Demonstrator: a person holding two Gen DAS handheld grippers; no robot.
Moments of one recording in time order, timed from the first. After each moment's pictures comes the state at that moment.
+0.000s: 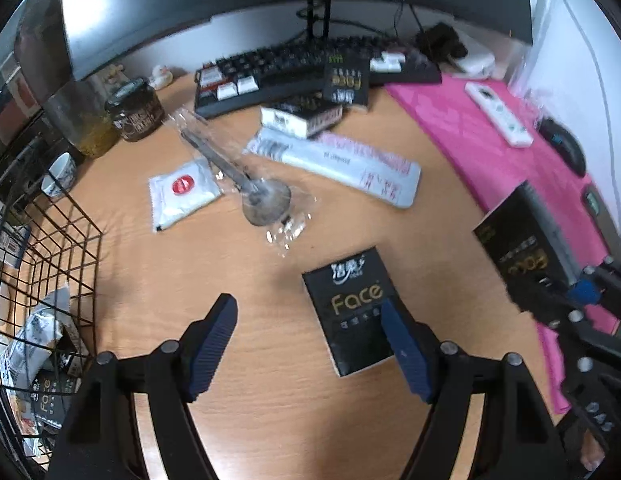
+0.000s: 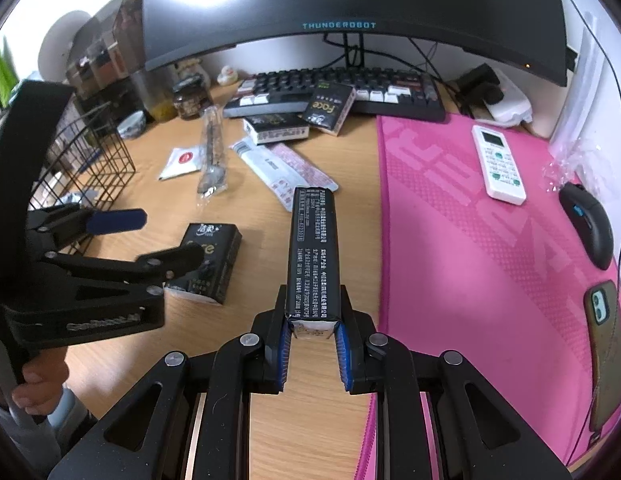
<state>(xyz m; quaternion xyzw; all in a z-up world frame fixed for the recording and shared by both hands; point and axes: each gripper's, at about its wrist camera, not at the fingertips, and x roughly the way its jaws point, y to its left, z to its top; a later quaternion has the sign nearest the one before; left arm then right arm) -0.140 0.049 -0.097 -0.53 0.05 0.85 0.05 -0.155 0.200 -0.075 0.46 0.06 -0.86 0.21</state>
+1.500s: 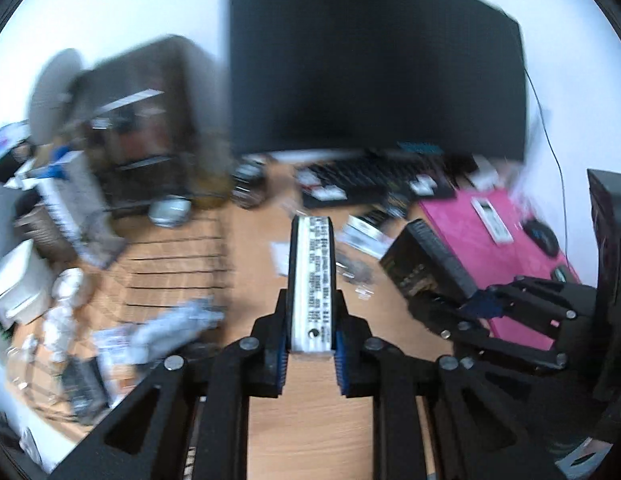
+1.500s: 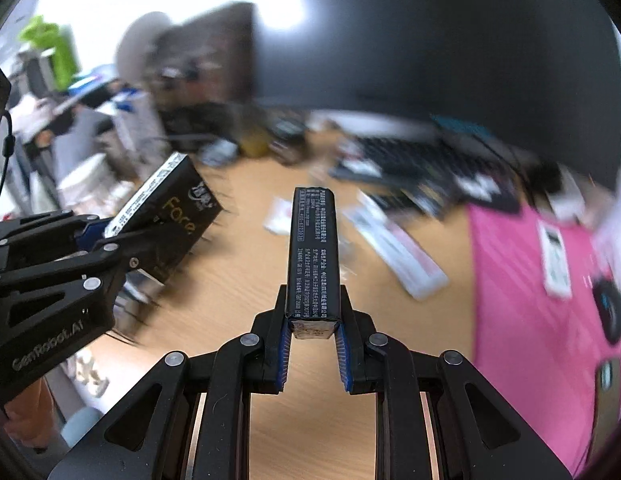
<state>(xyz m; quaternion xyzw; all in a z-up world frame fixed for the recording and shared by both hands) -0.042 -0.047 0.031 -0.38 -0.01 0.93 -0.02 -0.108 0.085 0.004 0.37 0.10 -0.86 0.34</state>
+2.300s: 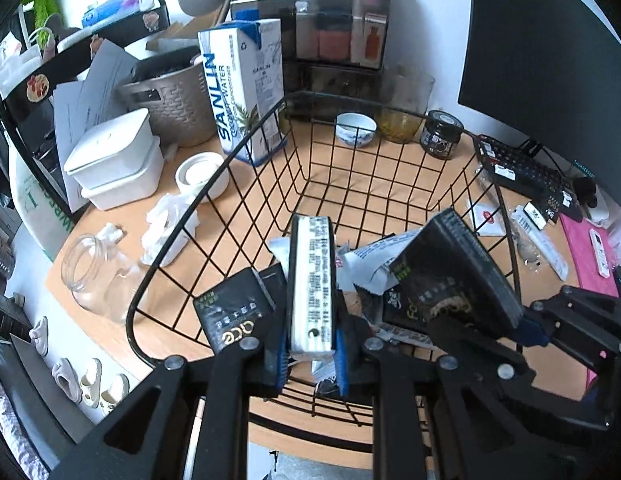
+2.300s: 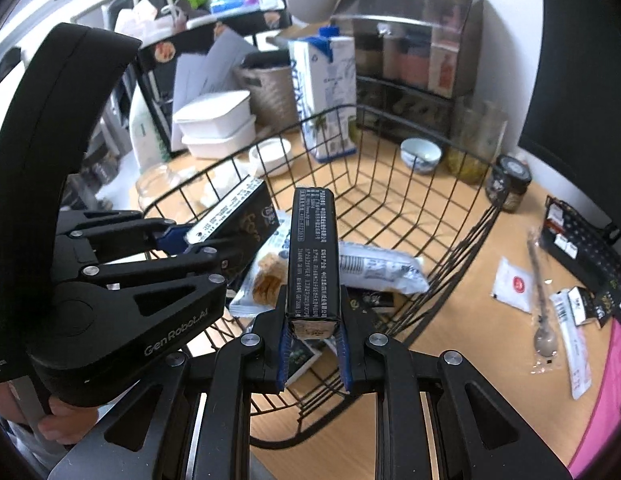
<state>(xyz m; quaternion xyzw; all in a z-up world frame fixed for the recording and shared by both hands) -0.006 -0.214 -0.022 -0.46 -0.10 0.87 -0.18 -0.052 -0.095 -0.021 0.38 0.18 -0.77 0.48</state>
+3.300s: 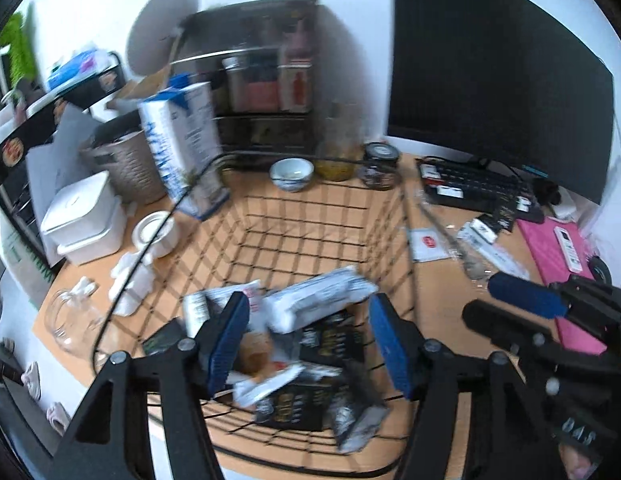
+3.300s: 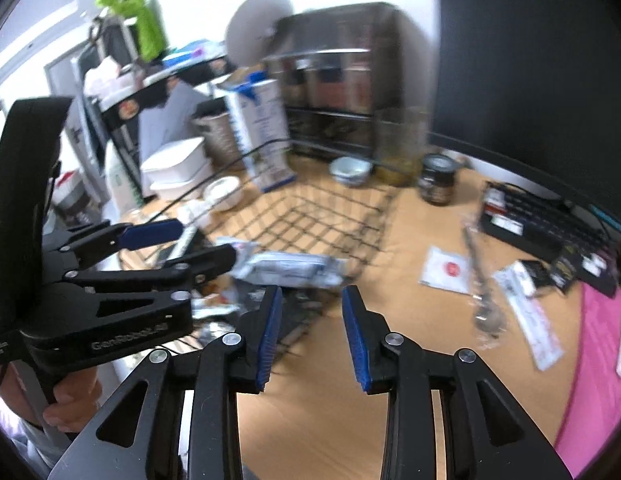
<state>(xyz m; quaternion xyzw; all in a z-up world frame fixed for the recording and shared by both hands) -0.029 -0.151 0.014 -0.40 -0.06 0.91 -0.13 -0.087 -0.001 0.011 0.36 0.11 -0.82 0.43</state>
